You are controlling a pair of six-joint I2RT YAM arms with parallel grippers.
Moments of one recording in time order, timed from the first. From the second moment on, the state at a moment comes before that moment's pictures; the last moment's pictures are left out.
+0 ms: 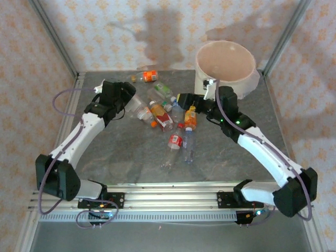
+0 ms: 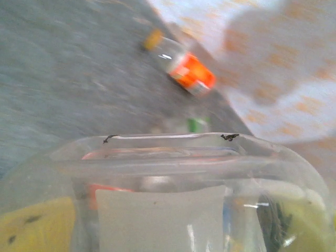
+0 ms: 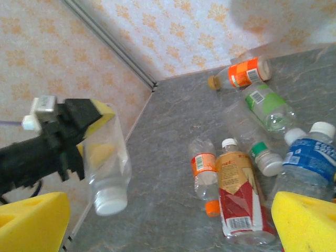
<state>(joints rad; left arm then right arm) -0.25 1.36 1.18 -0.43 -0.13 -1.04 0.52 1.22 1.06 -0.12 -0.27 0.60</state>
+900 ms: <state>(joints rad) -0.40 1.32 1.23 -0.27 0.08 -0.87 0.71 1.50 1.26 -0.02 -0.45 0.53</state>
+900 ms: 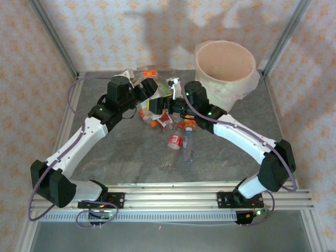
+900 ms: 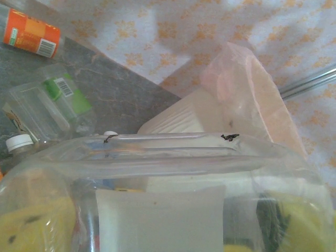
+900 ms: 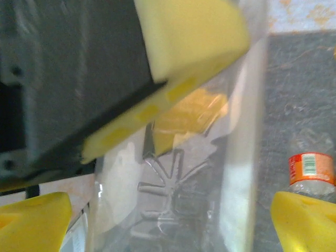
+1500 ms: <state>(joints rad) -0.40 1.34 1.23 -0.18 0.08 -0.88 0.73 1.48 1.14 0.15 -0.38 0.56</state>
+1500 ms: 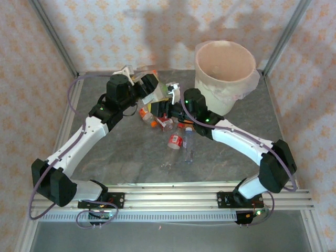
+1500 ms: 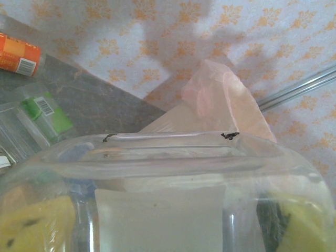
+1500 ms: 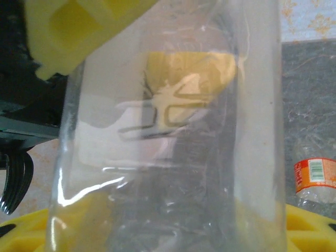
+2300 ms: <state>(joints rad) -0.41 1.18 1.22 -0.14 0.12 -0.88 0.61 1.33 1.14 -0.11 -0.07 0.38</state>
